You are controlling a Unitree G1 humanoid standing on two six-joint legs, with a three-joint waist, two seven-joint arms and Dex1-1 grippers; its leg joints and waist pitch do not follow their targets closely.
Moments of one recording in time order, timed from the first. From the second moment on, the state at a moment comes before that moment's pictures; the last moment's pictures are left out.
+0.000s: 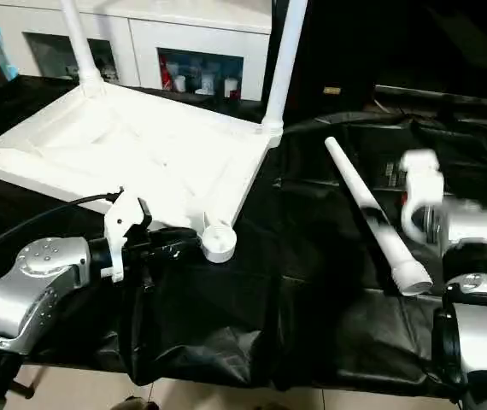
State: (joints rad) left arm -0.31 0.43 -0.17 -0.01 -0.24 0.38 -0.91; right arm -0.83 -0.61 -0.09 1.10 0.03 0.55 0.58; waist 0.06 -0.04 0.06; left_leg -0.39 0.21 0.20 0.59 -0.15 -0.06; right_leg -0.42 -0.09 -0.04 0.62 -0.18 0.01
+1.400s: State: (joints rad) left arm -0.31 0.45 -0.18 -0.04 -0.24 0.39 -0.91; right arm -0.91 -0.44 0.01 1.22 -0.02 0.65 0.86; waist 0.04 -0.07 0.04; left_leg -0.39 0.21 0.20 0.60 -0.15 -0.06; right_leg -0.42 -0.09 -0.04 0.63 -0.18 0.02
